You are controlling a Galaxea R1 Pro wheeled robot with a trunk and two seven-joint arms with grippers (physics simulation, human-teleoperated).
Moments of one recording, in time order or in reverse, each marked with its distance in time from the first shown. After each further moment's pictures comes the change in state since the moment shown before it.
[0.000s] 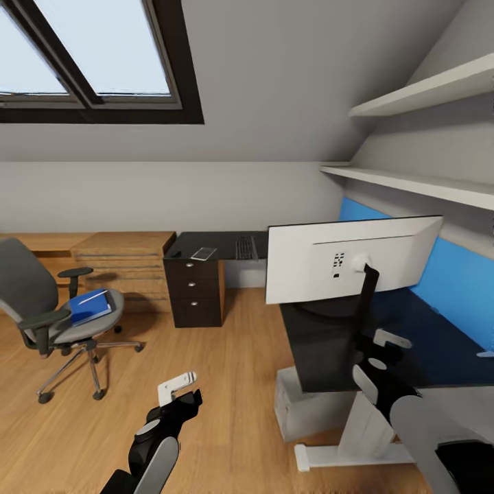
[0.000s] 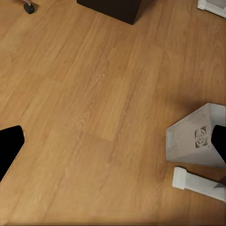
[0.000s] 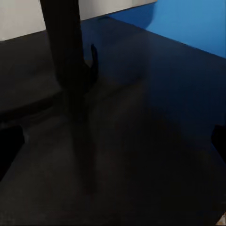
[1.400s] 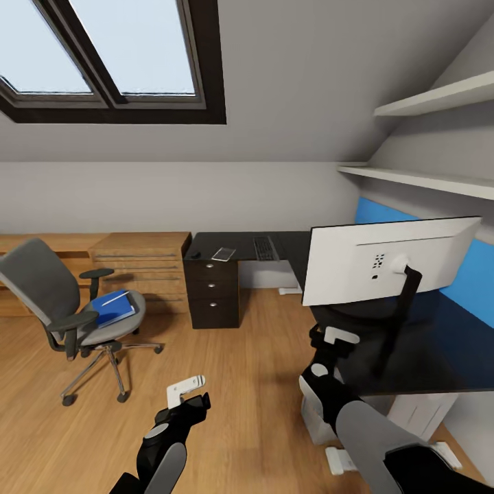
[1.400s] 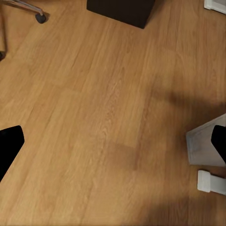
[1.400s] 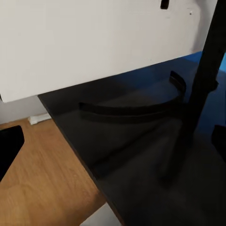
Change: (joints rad) left arm 0.000 -0.003 -0.060 0.005 0.001 -0.002 0.003; right arm 0.021 0.251 0.011 -0.001 0.308 -0.139 -0.242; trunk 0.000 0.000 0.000
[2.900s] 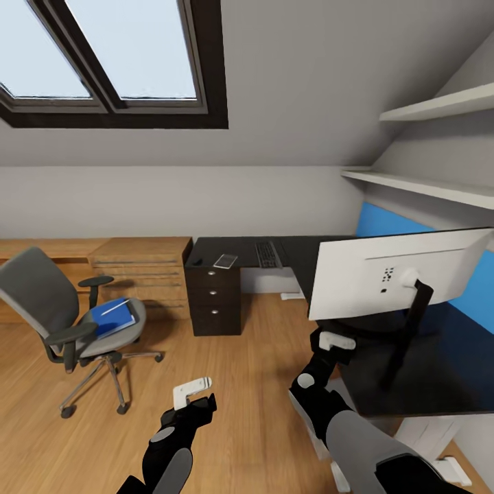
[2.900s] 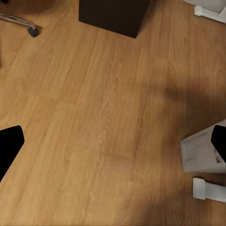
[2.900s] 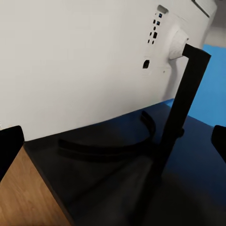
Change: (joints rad) left arm 0.000 0.000 -0.049 -0.002 -0.004 -0.017 0.006; right arm 0.033 0.051 0.005 0.010 0.253 -0.003 -0.286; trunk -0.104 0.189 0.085
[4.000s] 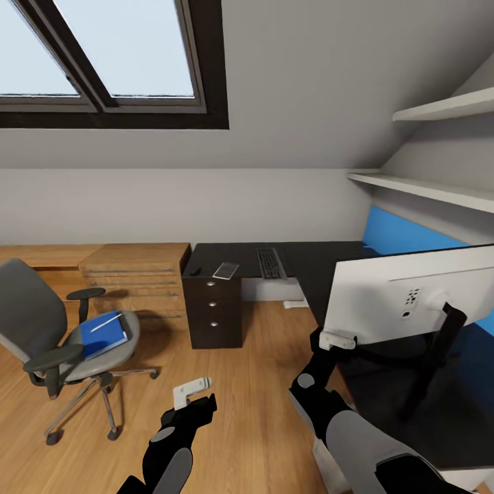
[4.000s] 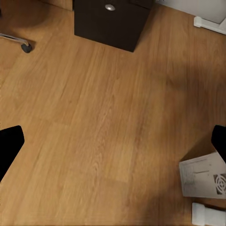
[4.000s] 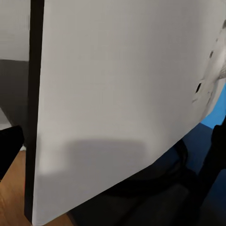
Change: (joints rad) left arm 0.000 -0.001 0.000 0.002 0.002 0.000 -0.001; right arm 0.000 0.000 0.000 0.000 0.000 0.000 0.003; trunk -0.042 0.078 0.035
